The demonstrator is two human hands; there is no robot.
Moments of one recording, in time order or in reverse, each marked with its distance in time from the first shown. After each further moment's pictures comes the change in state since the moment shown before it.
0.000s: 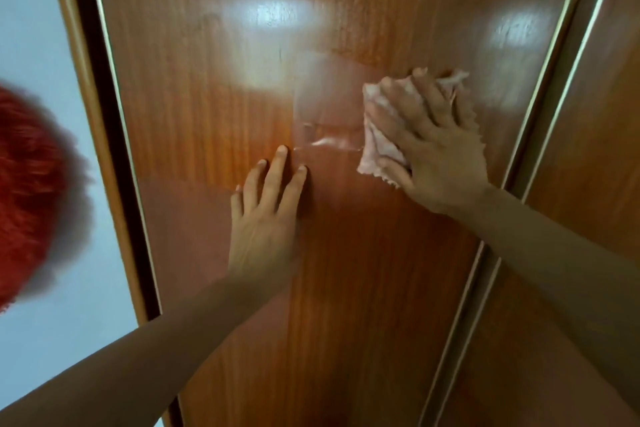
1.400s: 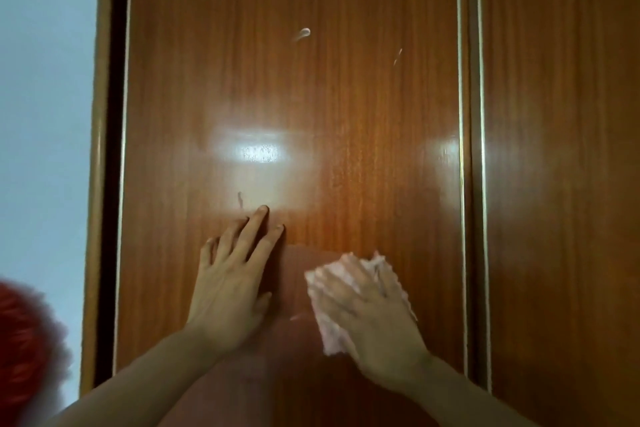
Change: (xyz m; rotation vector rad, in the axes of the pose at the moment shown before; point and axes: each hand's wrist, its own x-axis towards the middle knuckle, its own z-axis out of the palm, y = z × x) left_hand 0.114 -0.010 -0.091 0.291 0.159 0.133; right_hand 0.019 -0.022 0.000 -0.010 -0.003 -0.109
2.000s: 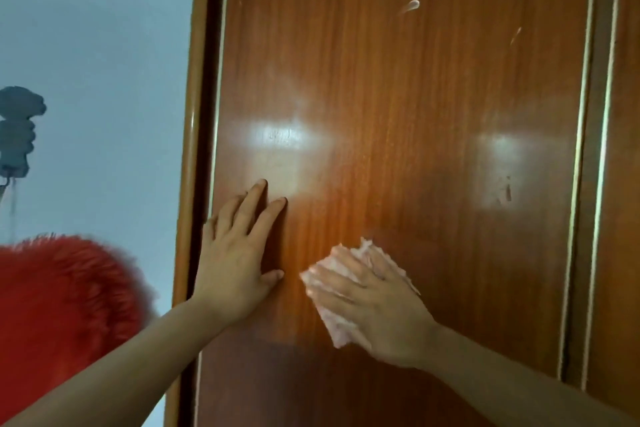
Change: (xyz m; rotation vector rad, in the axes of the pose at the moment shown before) left_hand -0.024 -0.103 -0.005 -0.078 0.046 -0.115; right_hand 0.077 -0.063 -0.006 0.027 -0.027 -0.294
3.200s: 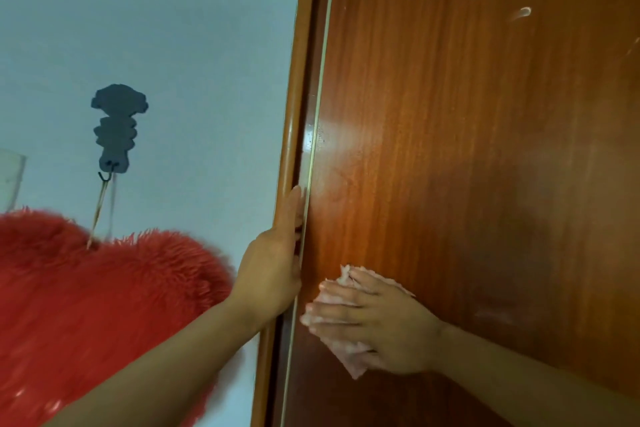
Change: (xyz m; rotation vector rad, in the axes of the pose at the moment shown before) left_hand -0.014 -0.081 -0.015 -0.506 0.041 -0.008; right_hand 0.092 -0.057 0.013 0.075 -0.070 -0.321
